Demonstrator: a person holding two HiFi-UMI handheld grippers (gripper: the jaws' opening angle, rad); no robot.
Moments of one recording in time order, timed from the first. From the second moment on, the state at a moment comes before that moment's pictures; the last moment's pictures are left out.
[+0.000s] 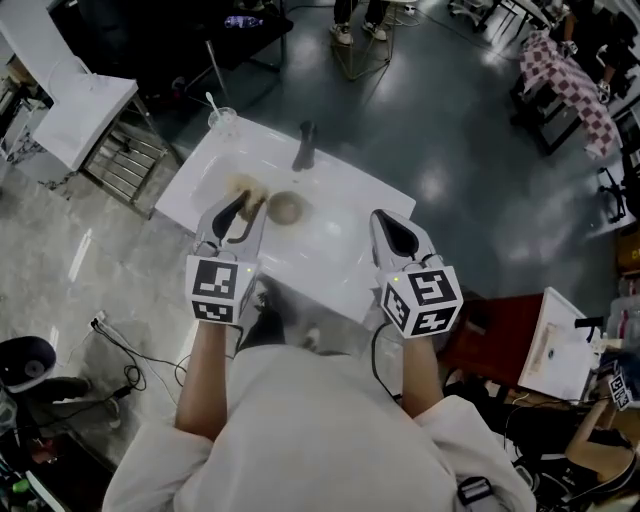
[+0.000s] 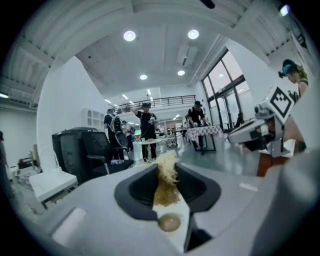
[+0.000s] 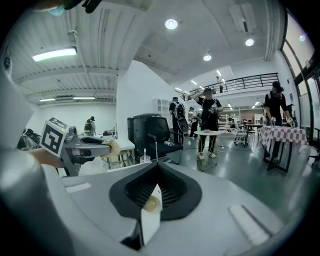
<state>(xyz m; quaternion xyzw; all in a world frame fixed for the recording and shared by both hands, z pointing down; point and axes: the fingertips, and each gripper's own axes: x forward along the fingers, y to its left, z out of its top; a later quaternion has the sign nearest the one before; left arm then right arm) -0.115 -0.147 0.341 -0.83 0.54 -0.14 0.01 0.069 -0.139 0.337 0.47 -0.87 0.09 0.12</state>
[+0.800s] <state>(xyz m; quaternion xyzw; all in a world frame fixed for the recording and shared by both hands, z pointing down) -0.224 -0.201 0.416 -0.80 0.58 -0.16 -0.08 -0.080 -0.215 0.458 0.33 -0.90 0.11 0.26</state>
